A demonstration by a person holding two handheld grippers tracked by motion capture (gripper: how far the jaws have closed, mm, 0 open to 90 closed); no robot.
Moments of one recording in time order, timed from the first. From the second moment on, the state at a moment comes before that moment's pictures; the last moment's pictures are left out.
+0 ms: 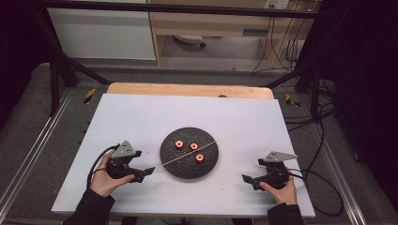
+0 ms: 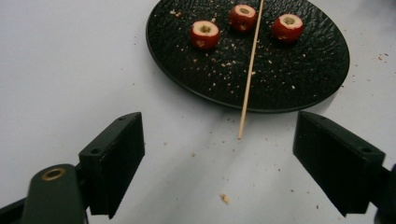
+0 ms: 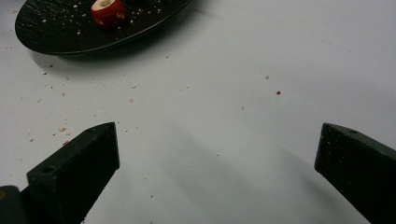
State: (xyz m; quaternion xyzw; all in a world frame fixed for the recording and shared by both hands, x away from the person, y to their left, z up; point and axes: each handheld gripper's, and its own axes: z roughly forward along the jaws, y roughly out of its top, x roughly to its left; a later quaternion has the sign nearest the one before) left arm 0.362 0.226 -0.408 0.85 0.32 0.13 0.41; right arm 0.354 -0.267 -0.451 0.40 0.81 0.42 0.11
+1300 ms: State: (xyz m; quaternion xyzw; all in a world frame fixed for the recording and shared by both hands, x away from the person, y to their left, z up) left arm 0.406 0.138 -0.402 0.91 0.27 0.08 0.32; right arm 0.354 -0.266 -0.452 0.40 0.81 0.41 0.11
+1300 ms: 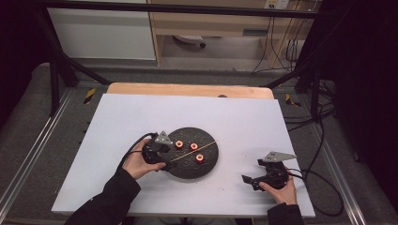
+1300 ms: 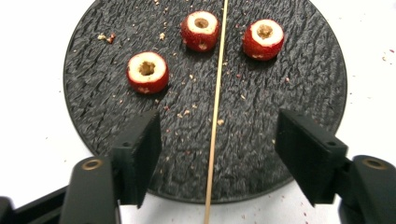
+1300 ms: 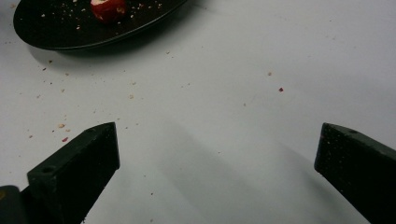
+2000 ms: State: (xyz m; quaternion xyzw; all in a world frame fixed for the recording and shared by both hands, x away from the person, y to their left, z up) left arm 0.420 0.120 -0.417 0.93 0.26 0.08 0.26; right arm 0.355 -0.265 -0.453 0.40 0.81 0.41 0.10
